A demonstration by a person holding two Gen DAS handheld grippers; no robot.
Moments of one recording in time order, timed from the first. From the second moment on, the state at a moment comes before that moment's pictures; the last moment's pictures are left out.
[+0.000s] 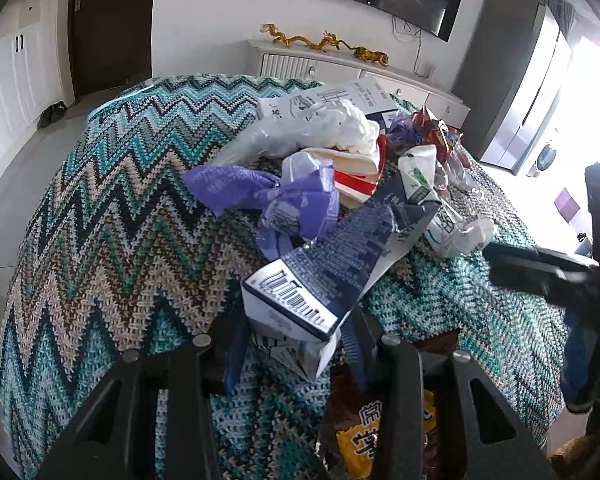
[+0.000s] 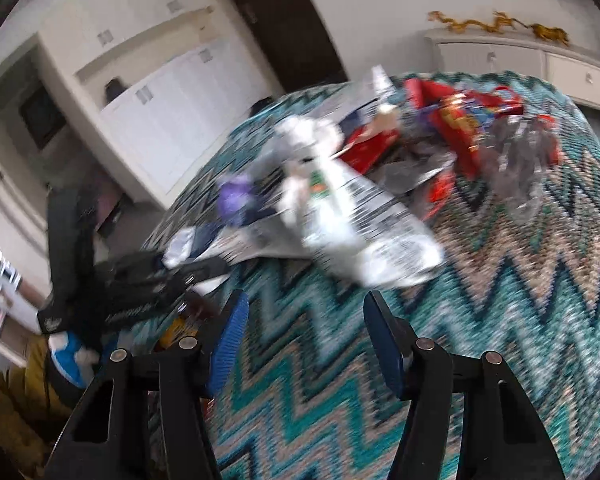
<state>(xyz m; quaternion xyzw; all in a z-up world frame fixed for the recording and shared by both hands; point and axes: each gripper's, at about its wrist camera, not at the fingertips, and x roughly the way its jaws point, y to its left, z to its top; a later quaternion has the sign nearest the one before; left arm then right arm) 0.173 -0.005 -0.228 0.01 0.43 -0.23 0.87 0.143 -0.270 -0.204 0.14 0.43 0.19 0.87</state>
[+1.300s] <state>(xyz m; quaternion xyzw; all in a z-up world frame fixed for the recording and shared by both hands) 0.112 -0.002 -0.142 0.02 0.35 -0.22 0.91 0.105 -0.305 -0.189 0.12 0.37 0.17 0.91</state>
